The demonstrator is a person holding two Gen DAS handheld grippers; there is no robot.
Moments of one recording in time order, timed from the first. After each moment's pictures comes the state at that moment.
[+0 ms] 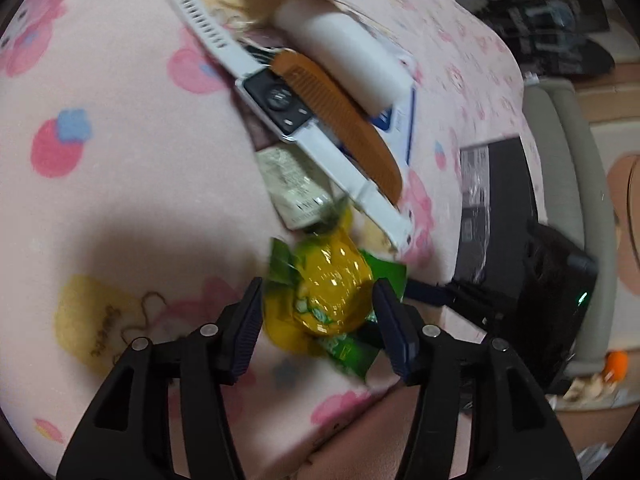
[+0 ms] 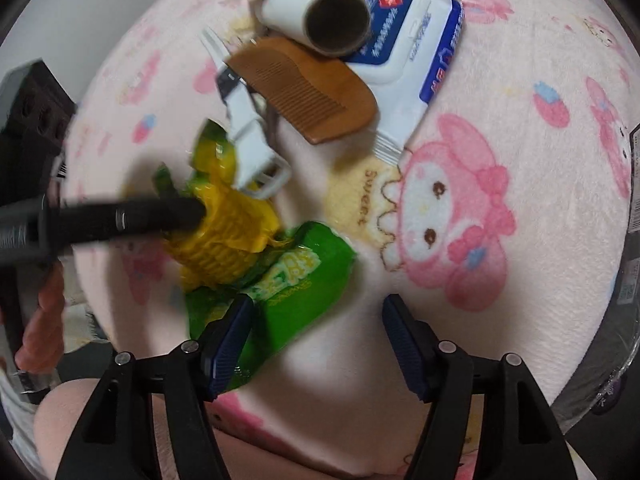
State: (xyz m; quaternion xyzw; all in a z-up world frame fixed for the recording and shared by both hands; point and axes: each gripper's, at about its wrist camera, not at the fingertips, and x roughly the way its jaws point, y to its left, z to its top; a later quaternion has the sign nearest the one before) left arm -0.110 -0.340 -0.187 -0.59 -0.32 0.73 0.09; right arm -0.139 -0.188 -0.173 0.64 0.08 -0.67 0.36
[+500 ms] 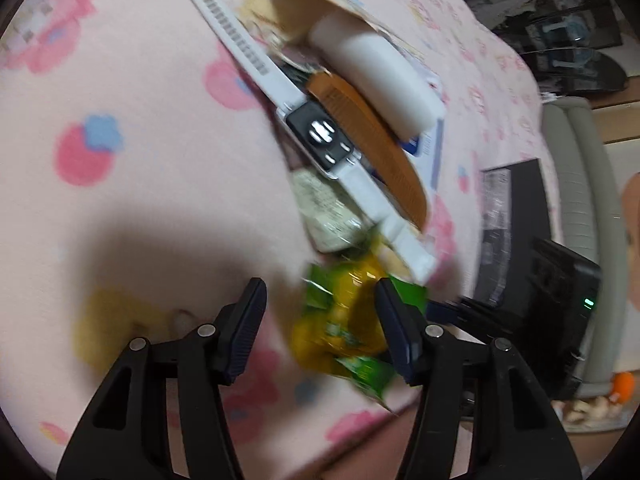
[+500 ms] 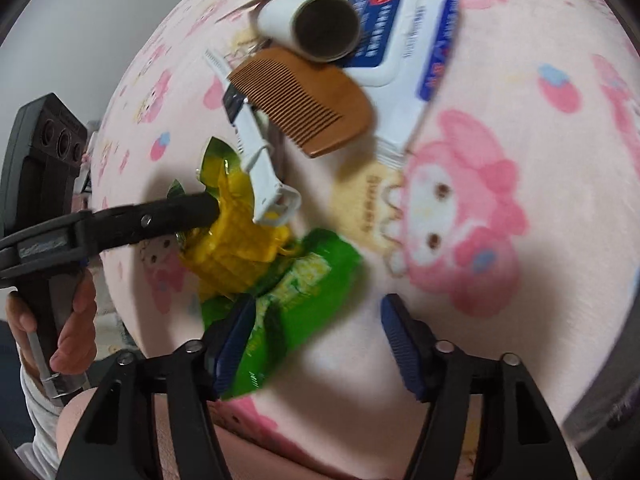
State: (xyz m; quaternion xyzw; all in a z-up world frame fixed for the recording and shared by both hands) left arm -0.108 -0.353 -0.202 -0.58 -0.36 0.72 0.07; right arm -0.145 -0.188 -0.184 0.66 0.04 -0.65 0.38
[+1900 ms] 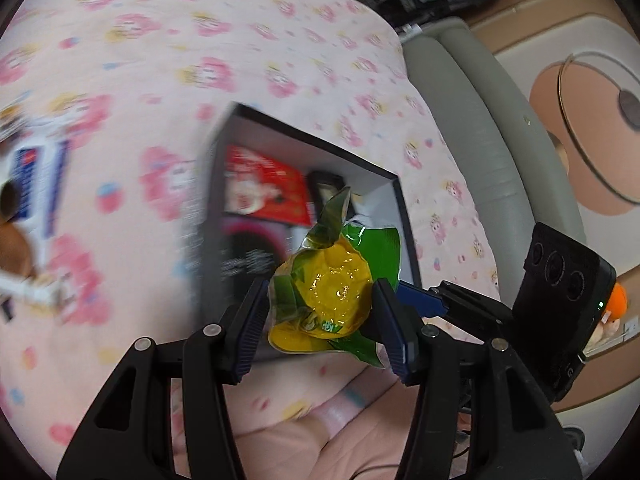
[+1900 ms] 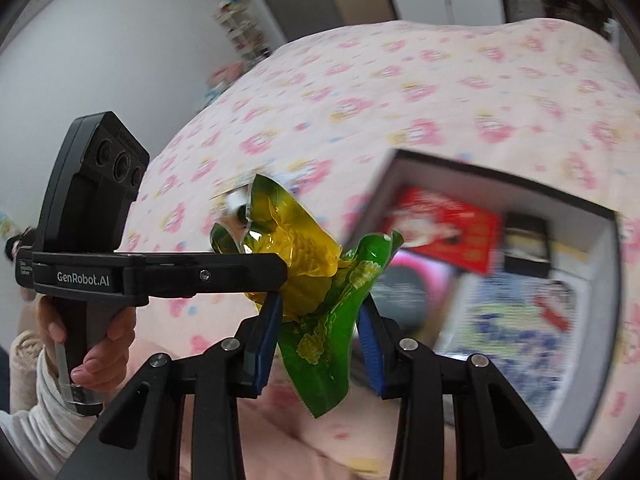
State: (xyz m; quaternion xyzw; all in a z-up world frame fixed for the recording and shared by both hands) left arm -0.197 -0.086 -0.054 -0.53 -0.28 0.77 0.24; right arm -0.163 0.070 0.002 0.50 -0.02 -0.80 0.33
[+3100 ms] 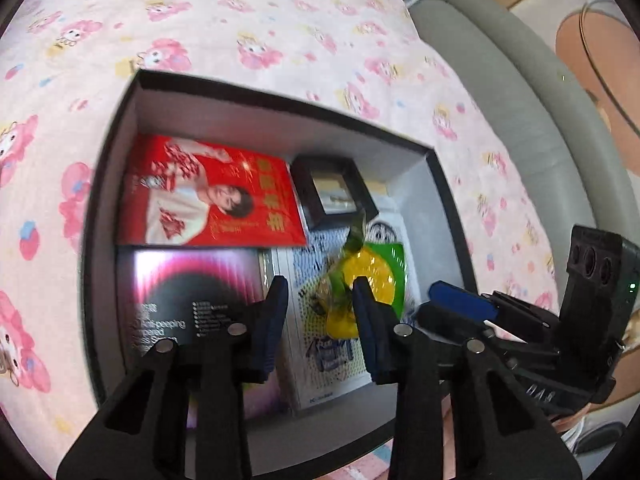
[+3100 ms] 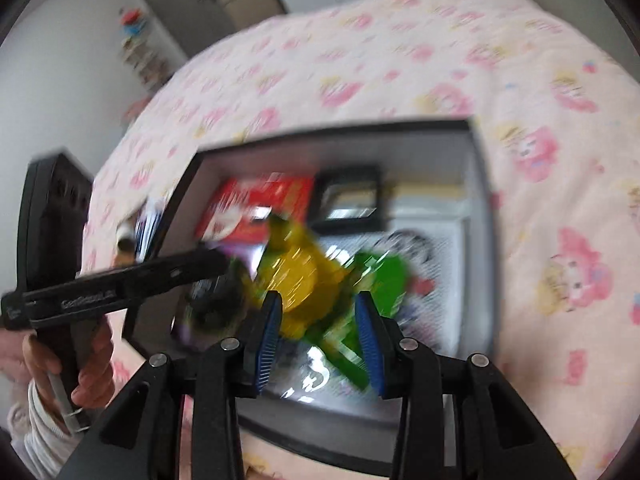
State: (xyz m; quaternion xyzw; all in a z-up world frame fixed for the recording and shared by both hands) left arm -0.219 -0.018 -0.098 -0.55 -0.19 0.79 0.21; right arm -0.209 0.184 -0.060 0.54 -0.05 -0.82 0.21
